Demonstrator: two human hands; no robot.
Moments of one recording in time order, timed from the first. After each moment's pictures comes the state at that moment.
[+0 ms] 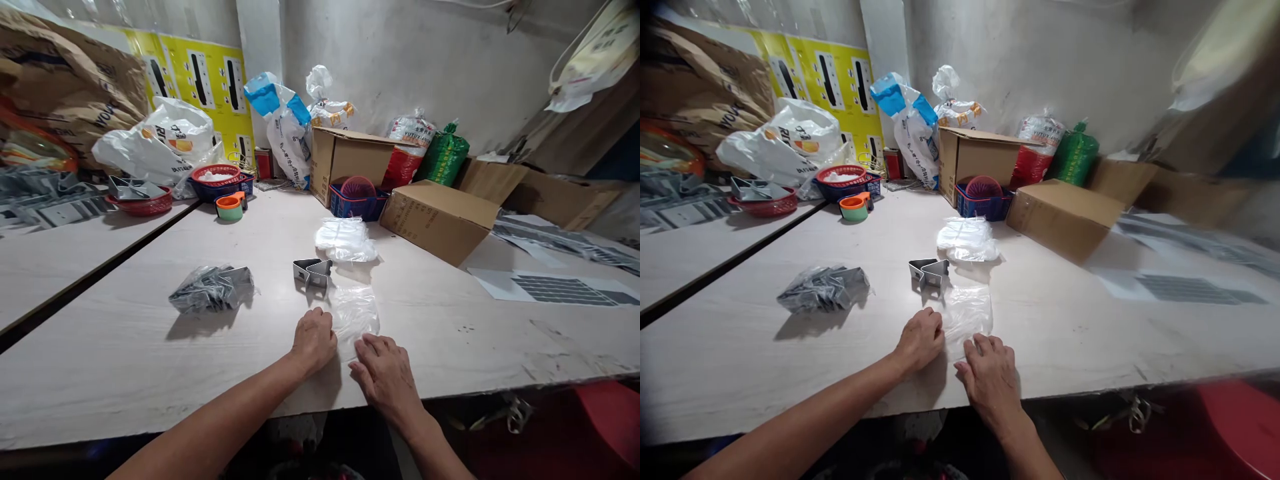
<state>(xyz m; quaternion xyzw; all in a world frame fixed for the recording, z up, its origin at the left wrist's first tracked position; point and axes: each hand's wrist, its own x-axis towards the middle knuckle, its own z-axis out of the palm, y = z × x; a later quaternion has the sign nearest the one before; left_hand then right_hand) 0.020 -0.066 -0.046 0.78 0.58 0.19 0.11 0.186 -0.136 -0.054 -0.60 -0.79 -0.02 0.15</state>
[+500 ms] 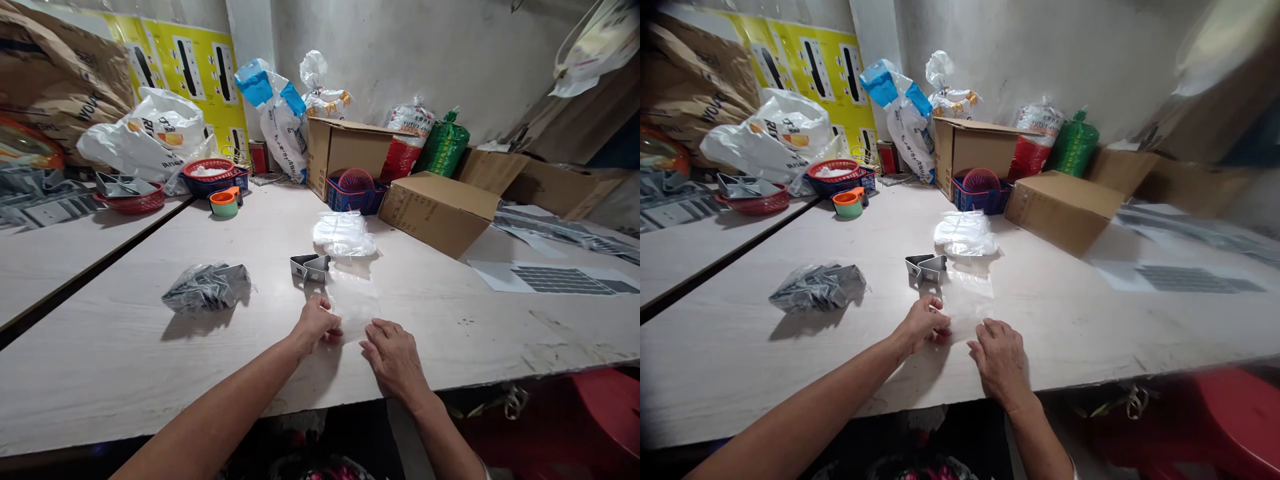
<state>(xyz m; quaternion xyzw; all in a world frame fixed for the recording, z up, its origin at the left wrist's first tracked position) 0.036 -0.045 -0.041 0.40 0.56 0.36 0.63 0.208 -0.114 -0.064 -0.60 -0.77 -0.06 0.18</state>
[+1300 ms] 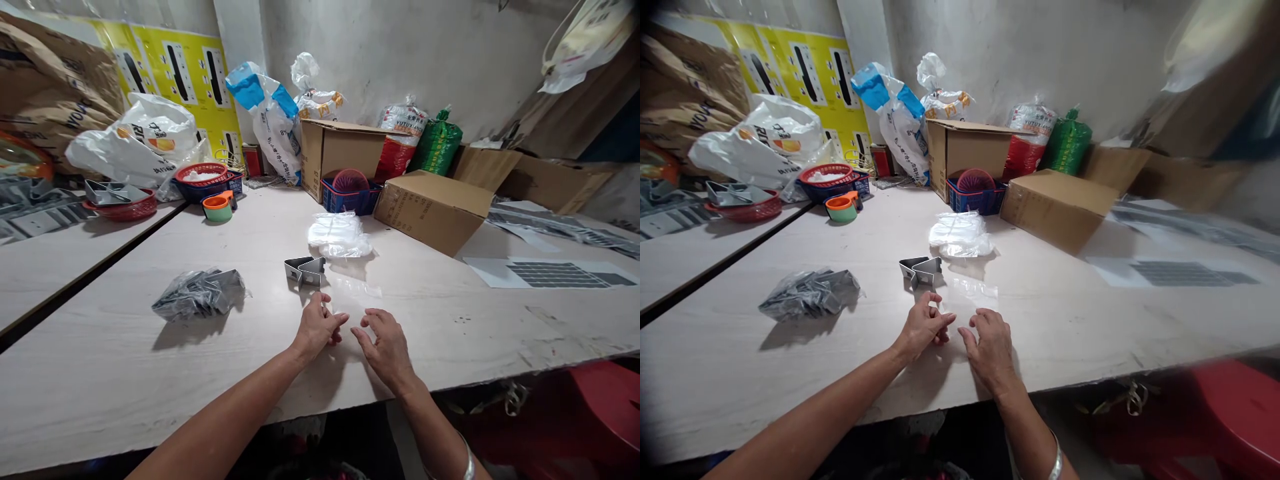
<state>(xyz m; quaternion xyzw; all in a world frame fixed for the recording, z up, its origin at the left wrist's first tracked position) 0.041 -0.050 -0.043 0.50 0.49 0.42 0.58 0.197 -0.094 -0.057 -0.60 -0.72 0.01 0.34</state>
